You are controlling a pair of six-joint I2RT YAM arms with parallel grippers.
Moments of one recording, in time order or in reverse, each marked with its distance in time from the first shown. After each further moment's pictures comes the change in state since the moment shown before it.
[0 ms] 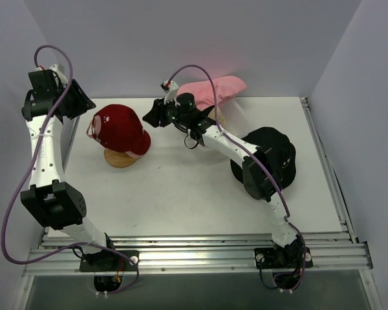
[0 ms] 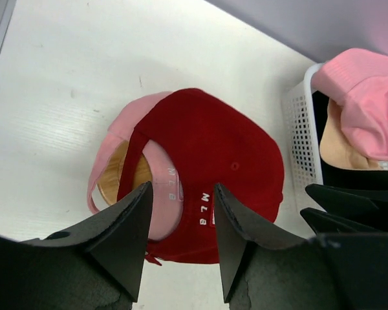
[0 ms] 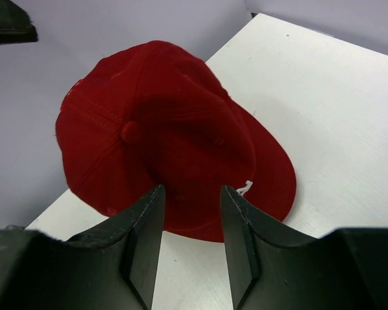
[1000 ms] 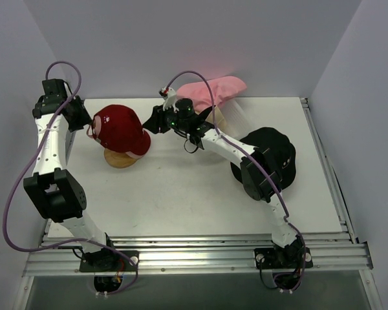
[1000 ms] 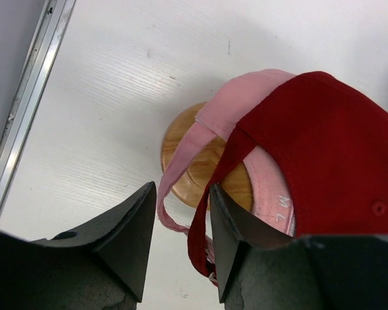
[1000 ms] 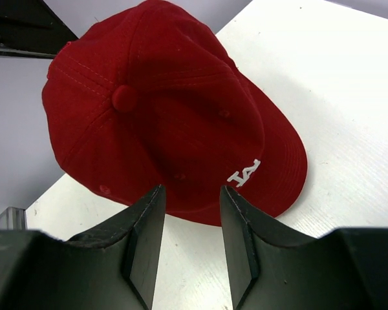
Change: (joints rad) left arm -0.004 0.082 -0.082 -0.055 -0.212 0.072; right arm 0.011 0.000 -0.061 0.024 -0.037 -0.010
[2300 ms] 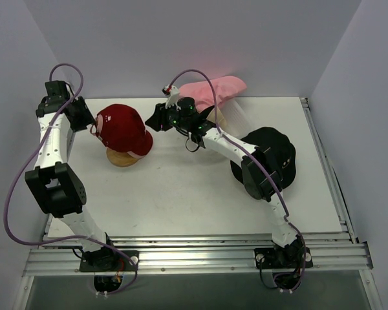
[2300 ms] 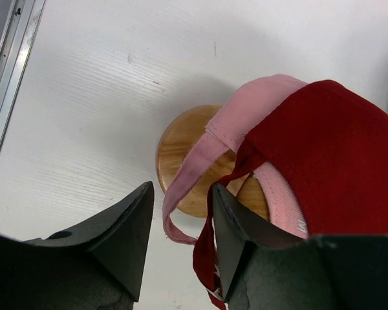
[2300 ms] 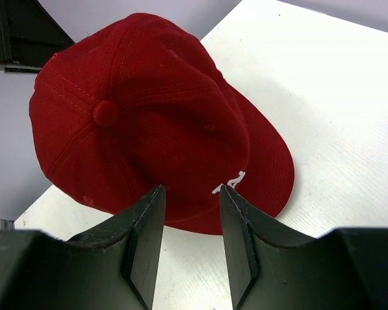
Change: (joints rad) left arm 0.007 0.051 -0.011 0.055 0.056 -0.003; right arm -0.013 0.000 -0.003 0.004 0.034 0.000
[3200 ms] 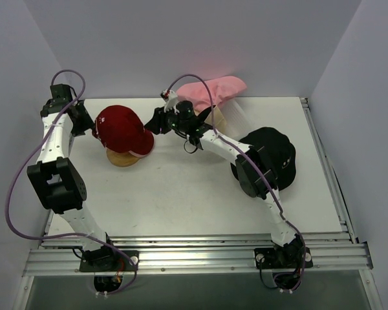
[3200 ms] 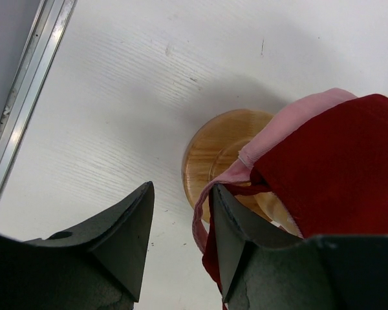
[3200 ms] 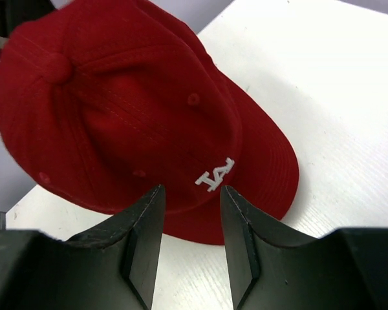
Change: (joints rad) left arm 0.001 0.054 -0.018 0.000 -0.123 -0.017; right arm -0.004 0.076 0.013 0.048 -0.035 -0.003
